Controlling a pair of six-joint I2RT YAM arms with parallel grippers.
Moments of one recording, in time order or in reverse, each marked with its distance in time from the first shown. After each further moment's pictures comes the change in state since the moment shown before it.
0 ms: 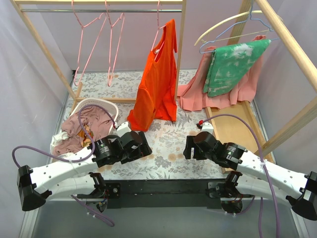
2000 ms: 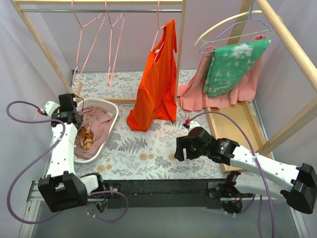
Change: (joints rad) left arm 1.284 0.243 0.218 0.002 -0.135 0.354; right arm -0.002 0.123 0.058 0.119 -0.229 -0.158
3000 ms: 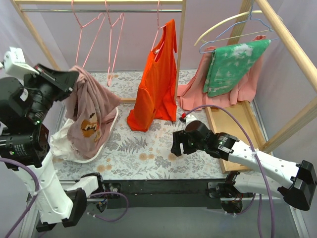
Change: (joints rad) left arm -0.062 -0.136 0.969 -0.214 0.700 0.229; right arm 0.000 0.059 0.106 -0.026 -0.007 -0.053
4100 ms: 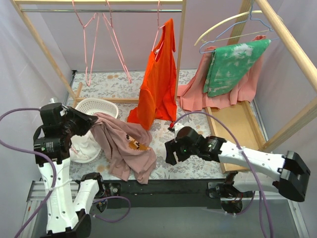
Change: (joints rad) left arm -0.006 -0.245 -0.732 -0.047 0.004 -0.200; right arm 0.062 0.075 -0.024 0.114 -0.103 -0.072
